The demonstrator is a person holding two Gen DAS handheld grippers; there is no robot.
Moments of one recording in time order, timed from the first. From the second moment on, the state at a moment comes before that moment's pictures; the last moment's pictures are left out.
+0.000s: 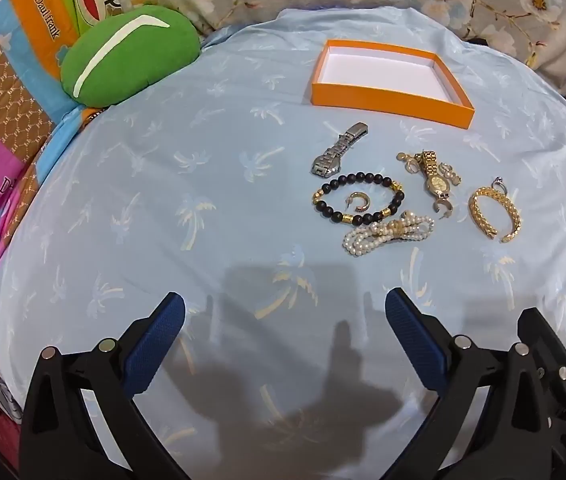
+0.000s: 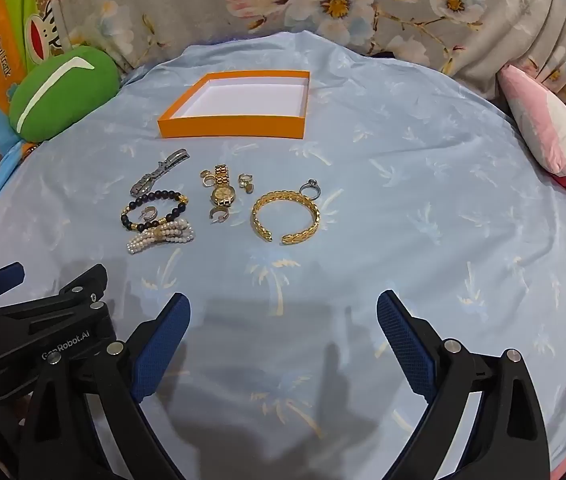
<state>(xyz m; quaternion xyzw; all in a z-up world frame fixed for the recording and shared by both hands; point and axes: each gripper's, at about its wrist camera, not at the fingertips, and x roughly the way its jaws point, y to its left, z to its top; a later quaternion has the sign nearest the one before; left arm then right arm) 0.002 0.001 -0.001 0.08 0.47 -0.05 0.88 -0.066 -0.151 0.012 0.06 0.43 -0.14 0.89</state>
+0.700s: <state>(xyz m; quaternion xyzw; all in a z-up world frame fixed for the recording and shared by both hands) -0.001 0.003 0.001 0.08 0.46 -0.04 0.88 -0.066 -0.150 0.009 0.07 0.43 -0.13 0.89</state>
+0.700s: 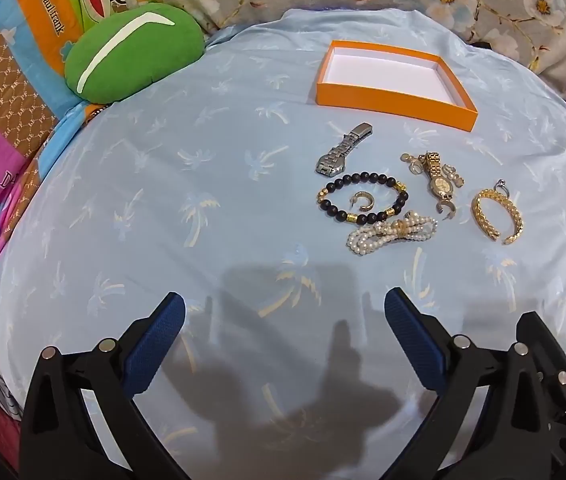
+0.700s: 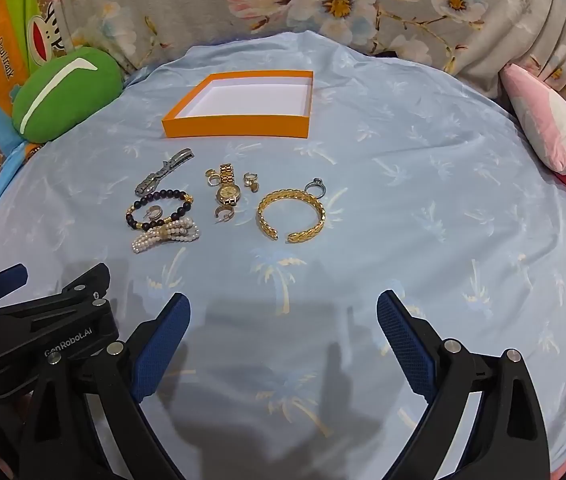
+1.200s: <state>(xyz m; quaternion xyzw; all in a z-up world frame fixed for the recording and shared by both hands) -0.002 0.004 0.002 0.09 0.45 -0.04 0.89 -0.067 -0.149 0.010 0.07 0.43 -0.13 0.89</state>
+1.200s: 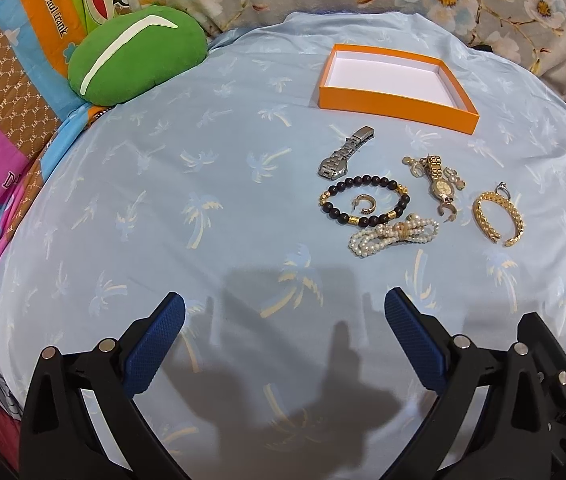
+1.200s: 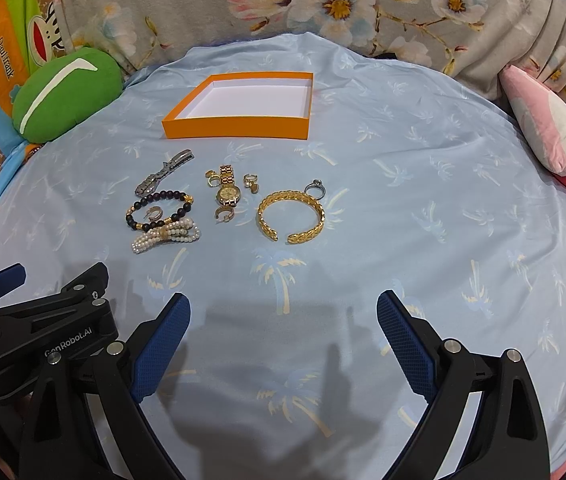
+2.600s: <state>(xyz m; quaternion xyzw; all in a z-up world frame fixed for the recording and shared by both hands) 0.000 0.006 0.000 0.08 0.45 -0.04 0.89 -0.064 -0.149 0.008 0.07 0.43 -0.13 0.89</state>
